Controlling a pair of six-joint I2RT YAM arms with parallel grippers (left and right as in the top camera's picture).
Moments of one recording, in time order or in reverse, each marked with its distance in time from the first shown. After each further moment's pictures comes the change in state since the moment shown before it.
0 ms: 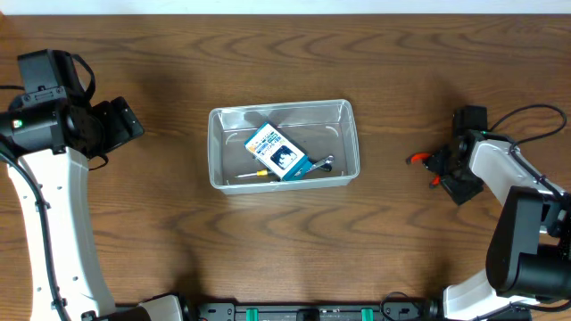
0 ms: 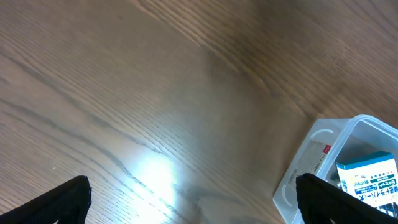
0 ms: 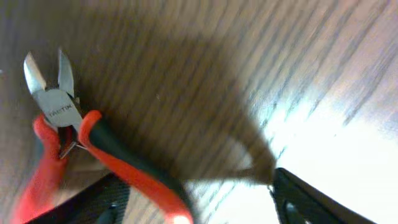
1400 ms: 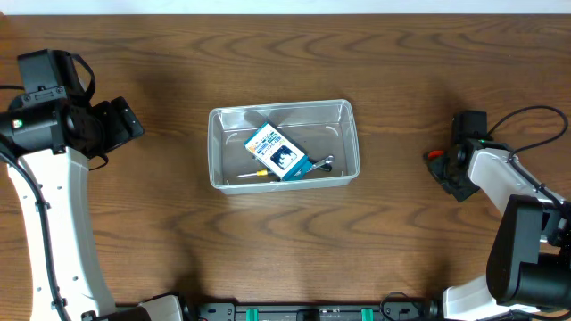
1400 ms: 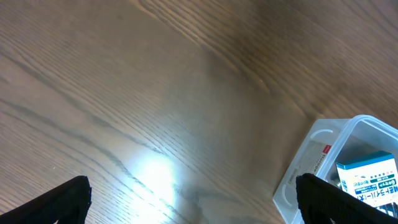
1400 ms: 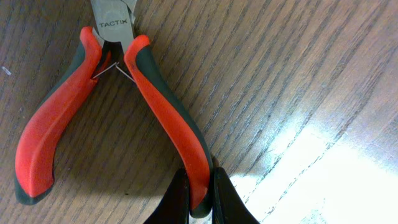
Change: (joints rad) left arm 0.000 0.000 0.000 0.000 0.000 0.000; right arm 0.005 -0.039 -0.068 0.074 0.027 -0.029
